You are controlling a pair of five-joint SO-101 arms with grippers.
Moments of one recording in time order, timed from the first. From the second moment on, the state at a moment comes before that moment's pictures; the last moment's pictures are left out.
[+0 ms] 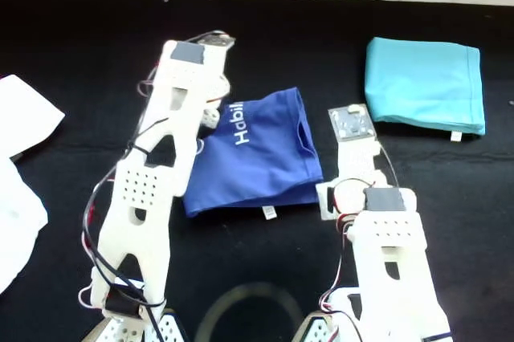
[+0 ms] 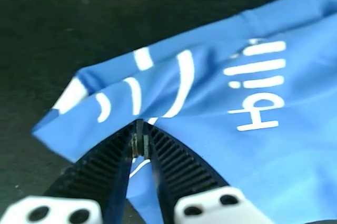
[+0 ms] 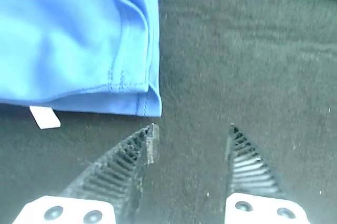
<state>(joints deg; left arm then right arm) 4.1 57.3 -57.5 95.3 -1.9 -7.3 -42.2 59.0 55.5 10.6</state>
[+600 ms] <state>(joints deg) 3.3 57.3 -57.5 95.3 -1.9 -7.3 -14.4 43.8 45.1 6.4</state>
